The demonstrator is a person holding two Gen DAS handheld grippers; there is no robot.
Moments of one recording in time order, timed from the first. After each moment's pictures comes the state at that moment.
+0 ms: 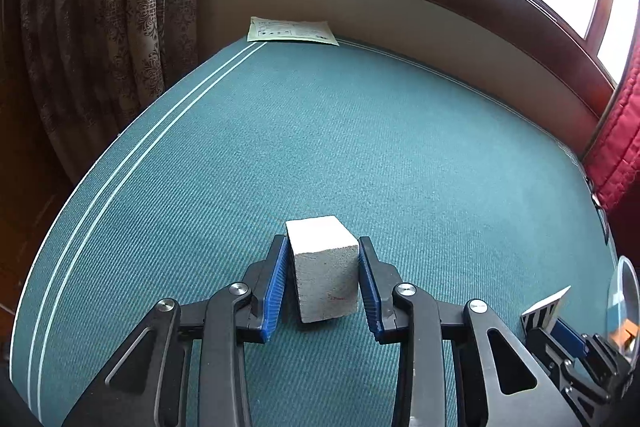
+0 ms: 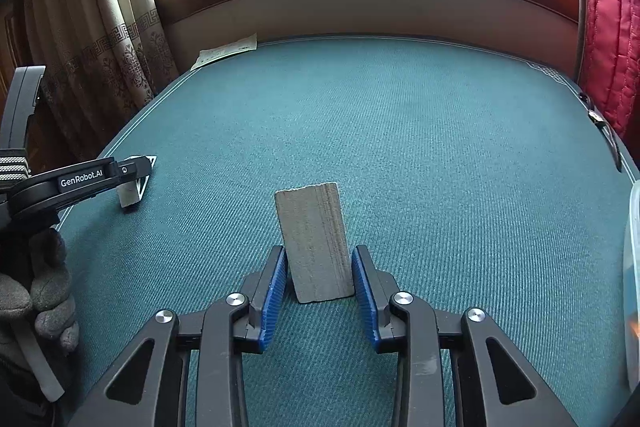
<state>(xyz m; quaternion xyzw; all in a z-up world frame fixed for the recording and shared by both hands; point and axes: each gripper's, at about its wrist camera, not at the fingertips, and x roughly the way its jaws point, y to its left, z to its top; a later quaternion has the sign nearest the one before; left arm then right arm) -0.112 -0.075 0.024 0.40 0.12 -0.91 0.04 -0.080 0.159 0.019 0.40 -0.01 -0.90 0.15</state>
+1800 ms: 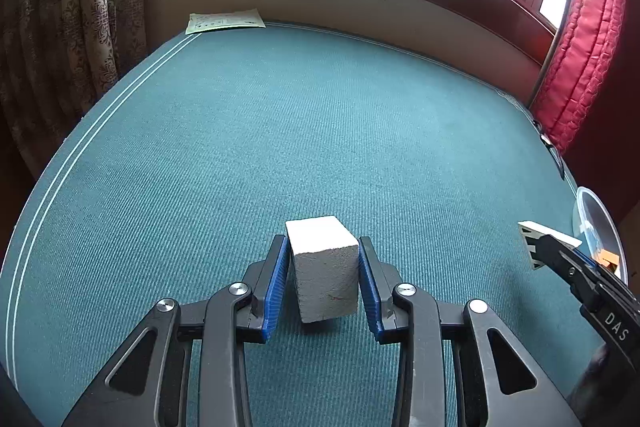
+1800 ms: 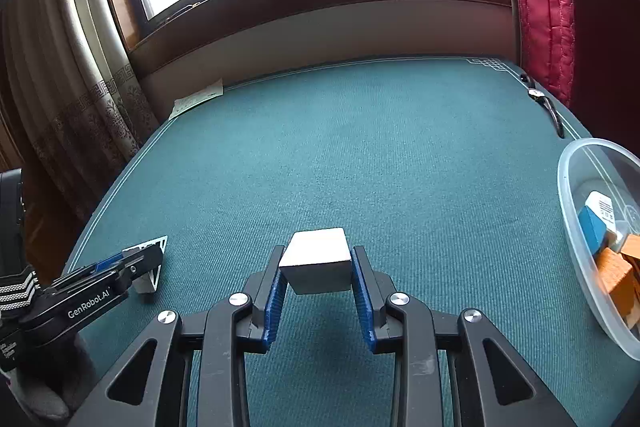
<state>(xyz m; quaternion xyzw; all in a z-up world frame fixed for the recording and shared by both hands) -0.060 -0.017 0.024 0.41 0.09 -0.91 -0.05 -0.049 0.207 0.048 0.37 -0.08 -0.92 0.10</state>
